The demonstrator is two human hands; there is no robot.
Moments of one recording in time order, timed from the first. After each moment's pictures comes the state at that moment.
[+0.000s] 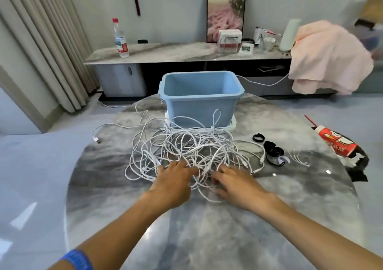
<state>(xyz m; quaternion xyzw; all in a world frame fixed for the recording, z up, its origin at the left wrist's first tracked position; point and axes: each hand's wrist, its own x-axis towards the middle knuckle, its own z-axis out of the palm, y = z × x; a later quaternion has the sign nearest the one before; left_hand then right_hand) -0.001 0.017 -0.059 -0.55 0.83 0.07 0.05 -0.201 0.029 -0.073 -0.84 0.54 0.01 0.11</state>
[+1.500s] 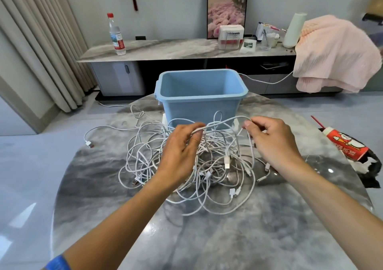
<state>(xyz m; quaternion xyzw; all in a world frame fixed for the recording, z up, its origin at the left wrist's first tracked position) -0.023 -0.032 -0.031 -0.48 0.70 0.28 -0.46 -0.236 -0.022 0.002 -0.60 0.69 -0.38 0.14</state>
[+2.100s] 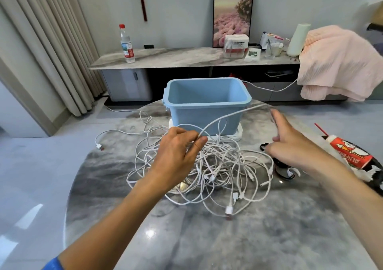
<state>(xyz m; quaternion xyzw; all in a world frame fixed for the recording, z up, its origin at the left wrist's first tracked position) -0.001 -0.022 -0.006 -0.48 0.78 0.12 -0.37 -0.263 -0.007 0.040 -0.62 0.71 -0.20 0.27</state>
